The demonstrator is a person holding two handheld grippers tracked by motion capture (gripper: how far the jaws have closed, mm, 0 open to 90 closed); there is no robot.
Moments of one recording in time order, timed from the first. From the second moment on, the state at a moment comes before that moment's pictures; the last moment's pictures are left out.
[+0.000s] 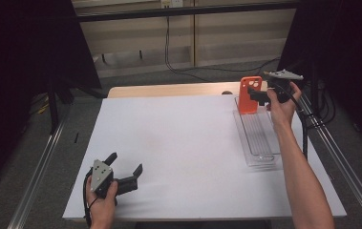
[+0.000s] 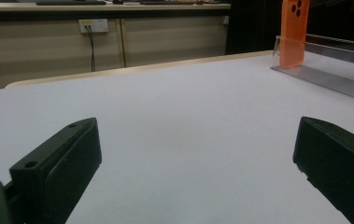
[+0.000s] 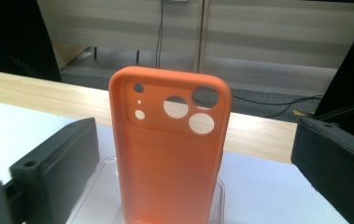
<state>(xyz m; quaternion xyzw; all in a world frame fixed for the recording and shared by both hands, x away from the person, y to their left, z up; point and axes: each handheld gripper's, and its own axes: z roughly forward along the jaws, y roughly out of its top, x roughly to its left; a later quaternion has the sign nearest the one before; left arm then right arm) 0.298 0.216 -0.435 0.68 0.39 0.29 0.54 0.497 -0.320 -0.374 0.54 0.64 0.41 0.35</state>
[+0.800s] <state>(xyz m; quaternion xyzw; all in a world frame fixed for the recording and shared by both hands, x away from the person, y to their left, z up) 0.294 0.220 -0.433 0.68 0.39 0.28 0.56 0.462 -0.316 -0.380 0.52 0.61 0.47 0.37</state>
